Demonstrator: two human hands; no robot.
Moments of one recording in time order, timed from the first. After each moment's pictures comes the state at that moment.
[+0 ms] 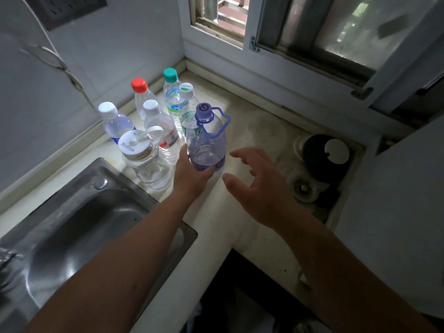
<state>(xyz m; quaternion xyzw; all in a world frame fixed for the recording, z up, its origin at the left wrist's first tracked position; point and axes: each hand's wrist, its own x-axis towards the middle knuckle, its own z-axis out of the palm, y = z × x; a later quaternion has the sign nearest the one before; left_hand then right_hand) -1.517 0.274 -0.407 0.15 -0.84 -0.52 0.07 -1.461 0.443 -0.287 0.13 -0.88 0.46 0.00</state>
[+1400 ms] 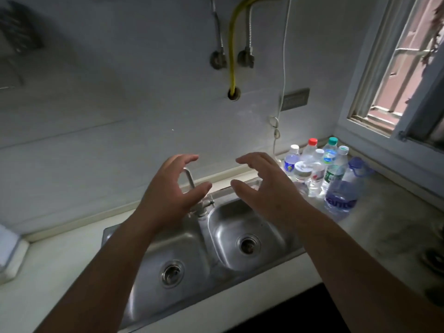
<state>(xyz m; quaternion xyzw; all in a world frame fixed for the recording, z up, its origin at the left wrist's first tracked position) -1.081 0.082 -0.122 0.19 -0.90 -0.27 0.28 -1.221 0.255 -0.126 0.47 -0.76 0.46 -0.02</state>
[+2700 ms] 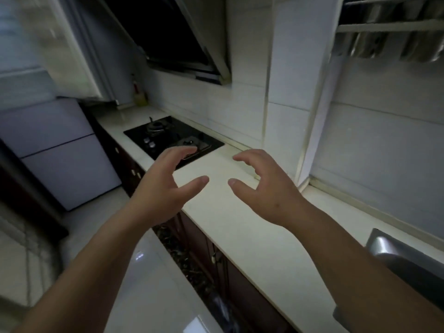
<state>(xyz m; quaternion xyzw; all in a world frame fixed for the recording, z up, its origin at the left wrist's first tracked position) -0.417 0.021 -0.090 0.63 -0.65 -0.10 0.41 -0.631 -0.041 -0.095 0.82 -0.37 0.34 -0.26</state>
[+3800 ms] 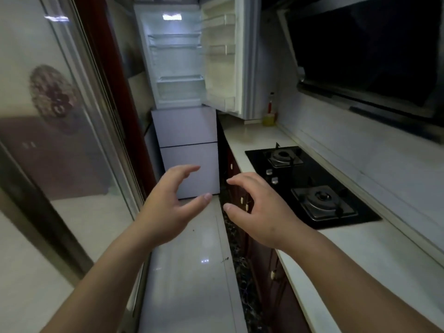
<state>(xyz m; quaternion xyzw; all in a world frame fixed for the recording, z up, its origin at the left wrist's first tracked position) -0.047 -0.011 -0.091 0.78 -0.44 0.04 0.44 -0.181 -0.172 -0.093 0.92 -0.10 0.23 -0.32</state>
